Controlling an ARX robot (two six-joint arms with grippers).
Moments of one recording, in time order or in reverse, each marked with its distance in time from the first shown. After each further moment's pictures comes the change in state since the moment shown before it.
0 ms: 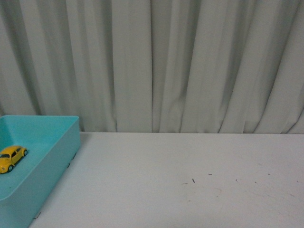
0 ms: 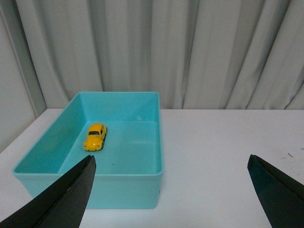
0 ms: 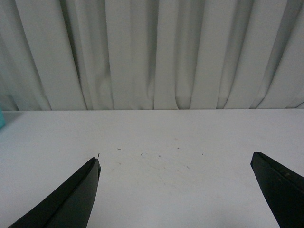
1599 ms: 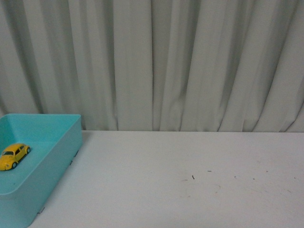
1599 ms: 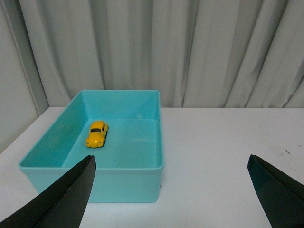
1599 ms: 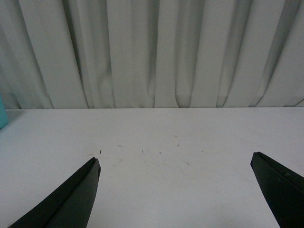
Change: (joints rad) left arm 0.000 0.000 0.000 0.000 0.000 0.000; right arm 0.000 0.000 0.000 0.000 0.000 0.000
